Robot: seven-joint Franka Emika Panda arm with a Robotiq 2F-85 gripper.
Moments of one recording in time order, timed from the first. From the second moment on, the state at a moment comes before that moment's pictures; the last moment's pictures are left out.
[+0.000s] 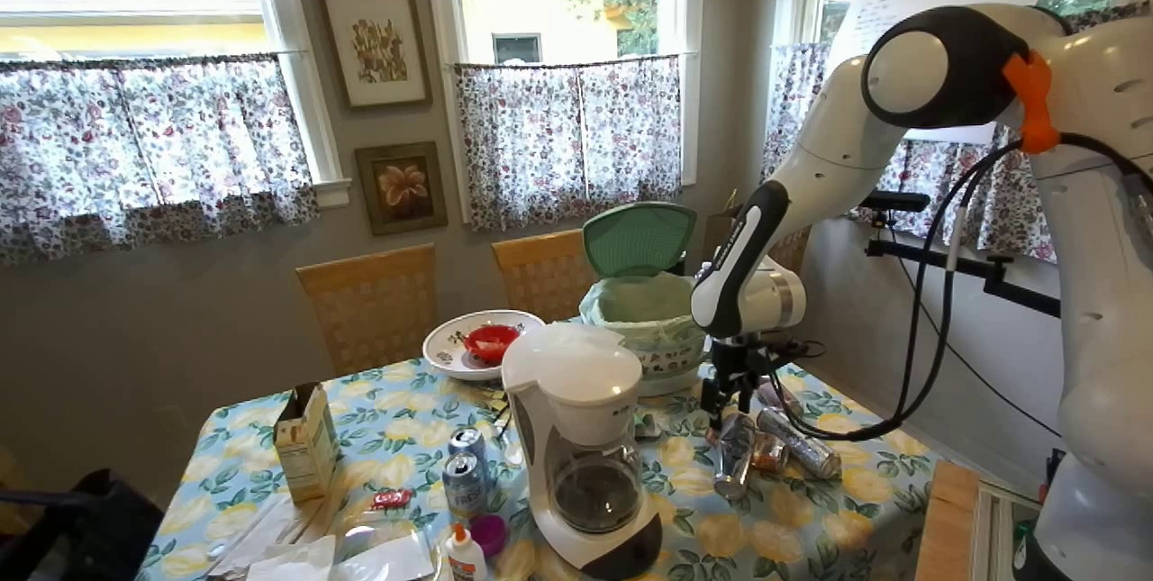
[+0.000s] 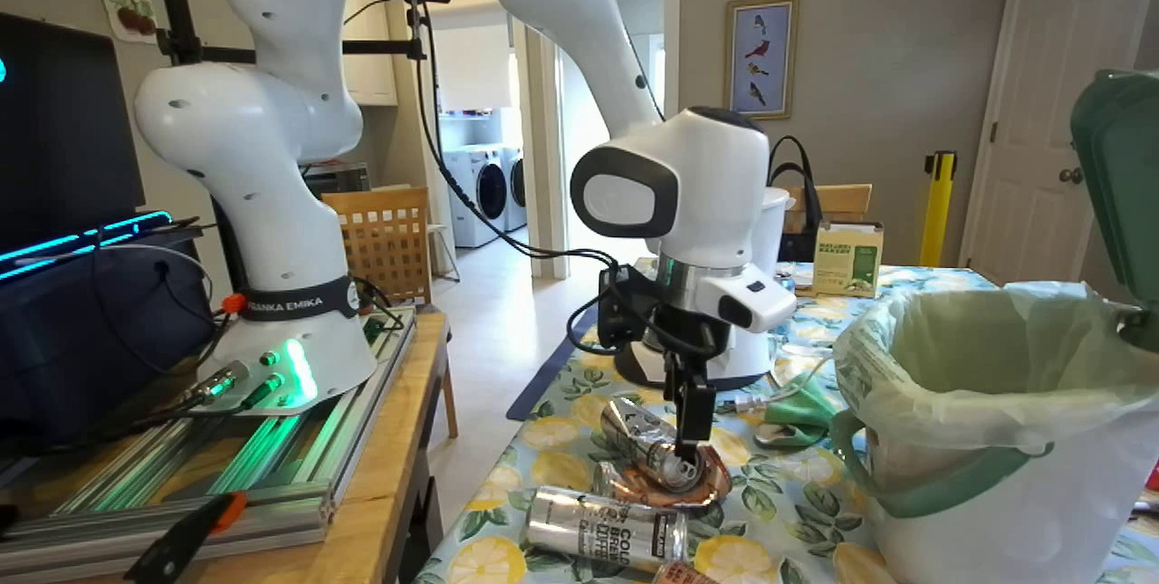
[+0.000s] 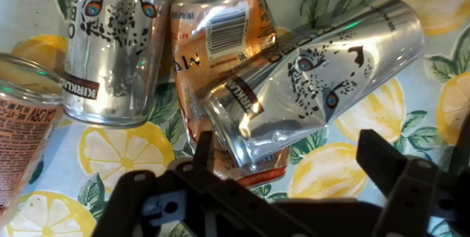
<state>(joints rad) -0.37 0.43 -0.02 -2.35 0.19 2.68 -0.37</state>
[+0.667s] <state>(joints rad) -0.40 0.44 0.03 -2.35 0.20 2.68 -0.41</state>
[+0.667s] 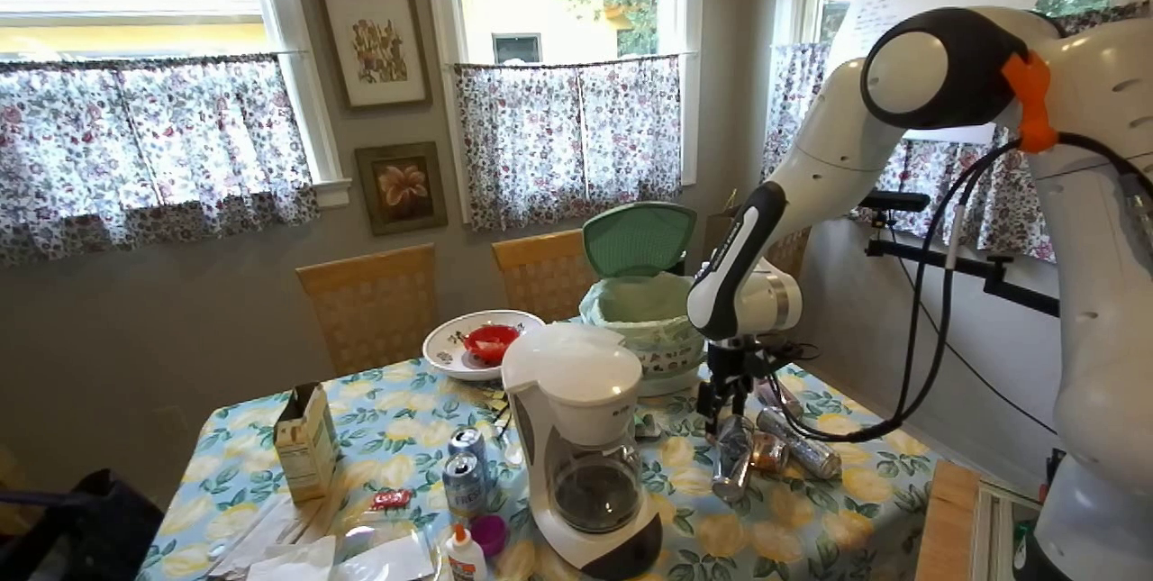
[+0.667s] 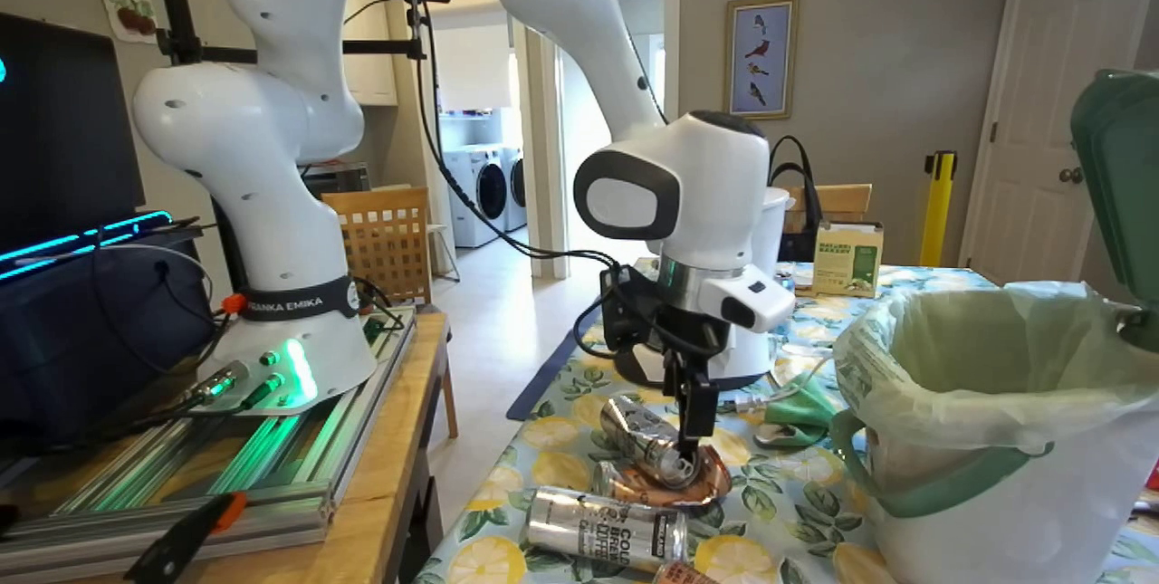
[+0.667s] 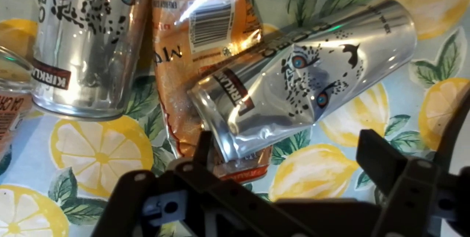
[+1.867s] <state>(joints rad) -0.28 0.40 -0.08 -2.29 0.19 2.54 -0.07</state>
